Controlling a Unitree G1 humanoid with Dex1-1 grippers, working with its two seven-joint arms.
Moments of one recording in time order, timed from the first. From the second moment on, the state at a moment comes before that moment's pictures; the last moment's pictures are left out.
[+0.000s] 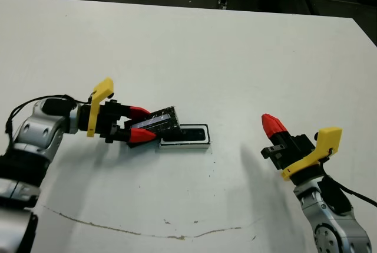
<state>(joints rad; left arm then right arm) -0.59 0.61 -0.20 0.46 -0.33 0.25 -1.44 0.16 -0.21 -0.07 -0.41 0.41 0.30 0.28</state>
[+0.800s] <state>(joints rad) -0.56 0.58 -0.22 0.34 -0.32 0.27 -1.42 0.17 -0.21 -0.06 -0.41 0.41 0.30 0.28</state>
